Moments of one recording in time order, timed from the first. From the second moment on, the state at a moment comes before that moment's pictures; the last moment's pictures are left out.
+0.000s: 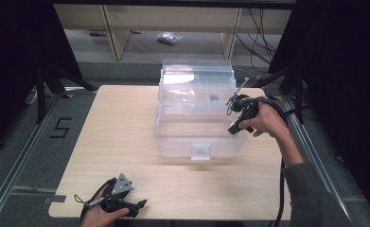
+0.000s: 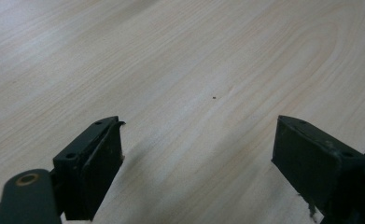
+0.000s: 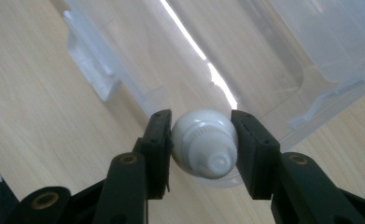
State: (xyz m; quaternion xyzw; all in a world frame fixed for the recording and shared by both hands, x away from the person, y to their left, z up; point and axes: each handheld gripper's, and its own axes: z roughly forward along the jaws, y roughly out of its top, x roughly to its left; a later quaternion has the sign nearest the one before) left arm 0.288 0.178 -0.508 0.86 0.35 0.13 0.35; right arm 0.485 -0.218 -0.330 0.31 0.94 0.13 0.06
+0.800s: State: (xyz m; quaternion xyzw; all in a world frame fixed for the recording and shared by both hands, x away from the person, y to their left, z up) left arm 0.288 0.178 -0.508 0.86 0.35 0.14 0.35; right arm 0.512 -0.209 -0.362 0.33 0.94 0.10 0.05
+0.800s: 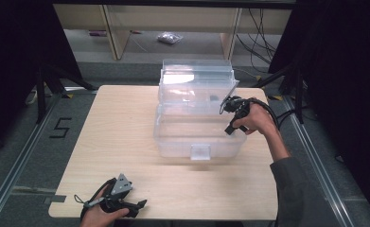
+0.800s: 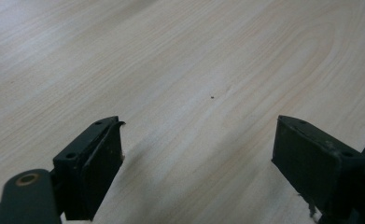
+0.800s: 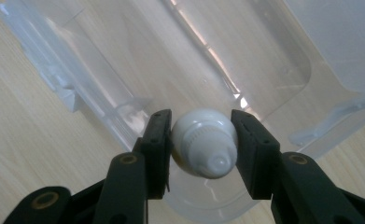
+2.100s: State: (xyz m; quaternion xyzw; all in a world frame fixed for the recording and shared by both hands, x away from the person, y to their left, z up) left arm 0.288 0.178 -0.507 0.86 0.35 0.14 0.35; right arm 0.521 -0.216 -0.403 0.35 0.93 0.07 0.03
